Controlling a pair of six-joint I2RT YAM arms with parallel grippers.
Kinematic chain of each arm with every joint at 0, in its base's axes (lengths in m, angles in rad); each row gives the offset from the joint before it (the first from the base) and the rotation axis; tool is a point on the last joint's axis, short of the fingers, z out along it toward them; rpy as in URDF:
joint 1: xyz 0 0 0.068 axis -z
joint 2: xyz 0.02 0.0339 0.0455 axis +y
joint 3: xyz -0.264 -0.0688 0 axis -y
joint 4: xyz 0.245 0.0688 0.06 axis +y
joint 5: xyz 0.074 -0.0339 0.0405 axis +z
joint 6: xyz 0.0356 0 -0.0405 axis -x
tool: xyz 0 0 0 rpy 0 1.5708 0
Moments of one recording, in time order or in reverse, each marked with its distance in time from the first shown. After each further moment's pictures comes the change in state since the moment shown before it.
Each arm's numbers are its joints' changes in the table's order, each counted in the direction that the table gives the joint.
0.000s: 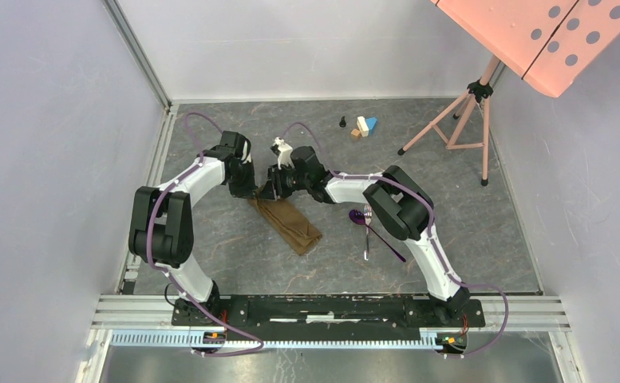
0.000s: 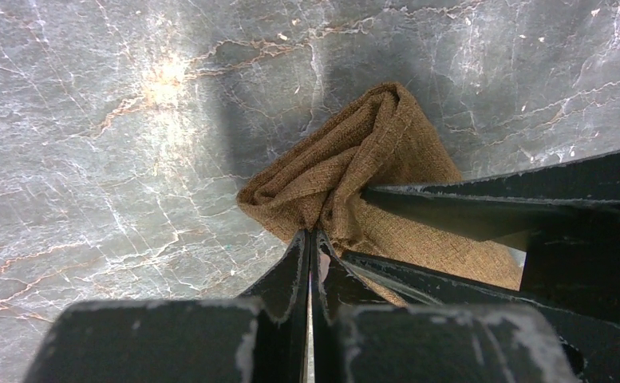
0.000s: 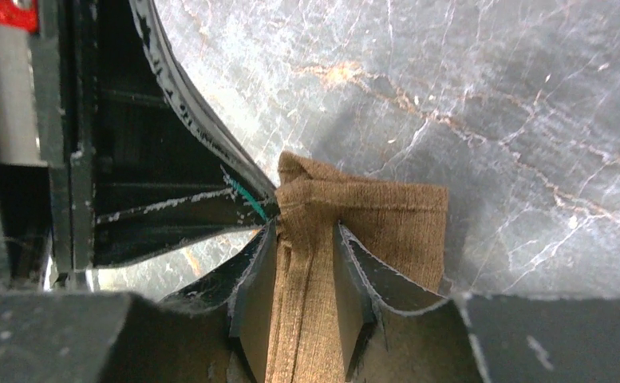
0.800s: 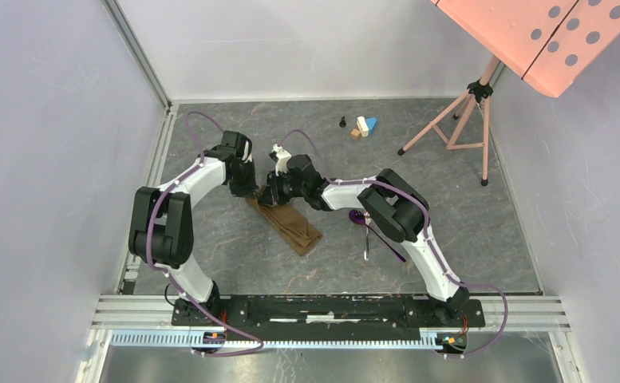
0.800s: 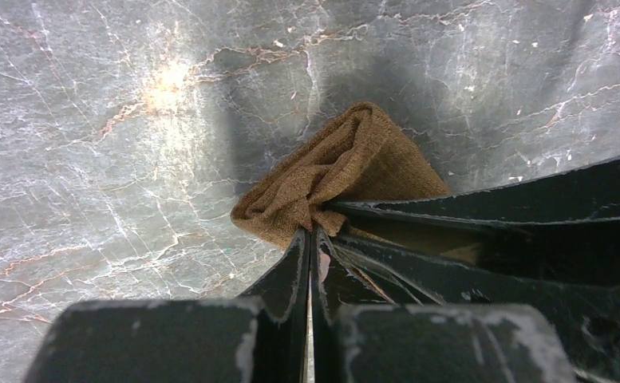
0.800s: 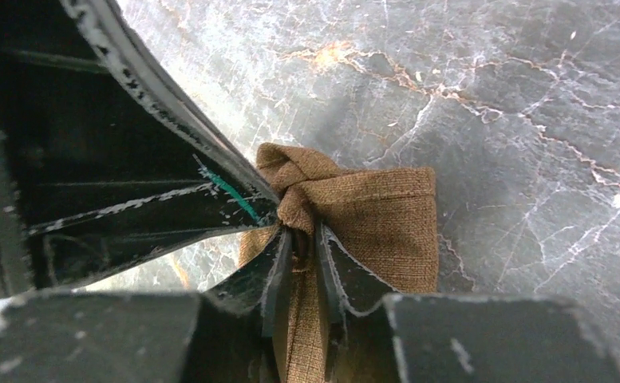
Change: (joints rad) left arm 0.011 -0.007 0.000 -0.014 0.013 0.000; right arm -0.047 0.024 -0.024 -0.048 -0.103 -0.036
